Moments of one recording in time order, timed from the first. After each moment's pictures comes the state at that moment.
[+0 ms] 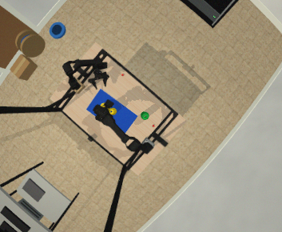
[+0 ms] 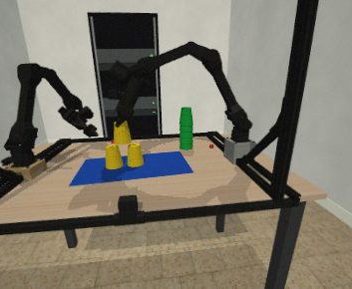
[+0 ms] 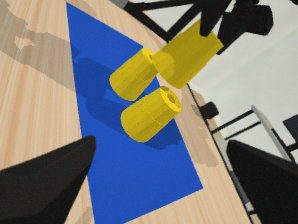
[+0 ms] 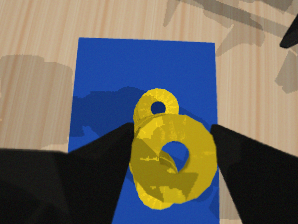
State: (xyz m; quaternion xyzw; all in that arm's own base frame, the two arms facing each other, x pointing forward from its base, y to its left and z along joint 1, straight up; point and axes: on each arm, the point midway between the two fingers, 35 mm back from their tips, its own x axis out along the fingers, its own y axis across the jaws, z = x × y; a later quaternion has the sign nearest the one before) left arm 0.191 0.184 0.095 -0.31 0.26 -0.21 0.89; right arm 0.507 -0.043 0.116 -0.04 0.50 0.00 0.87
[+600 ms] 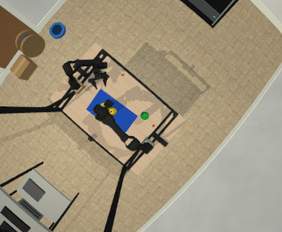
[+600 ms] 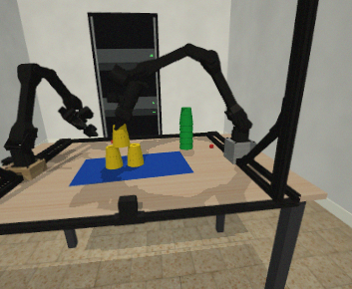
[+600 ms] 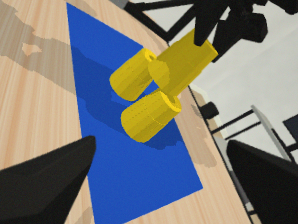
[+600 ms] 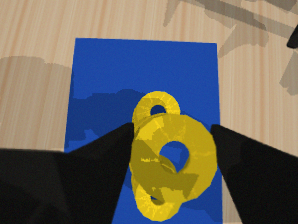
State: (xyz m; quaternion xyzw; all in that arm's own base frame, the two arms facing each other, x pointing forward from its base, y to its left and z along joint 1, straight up) left arm 0.191 0.184 0.095 -0.31 0.26 -0.21 0.89; right arm 0.512 -0.043 0.104 -0.04 0.50 0.00 0.87
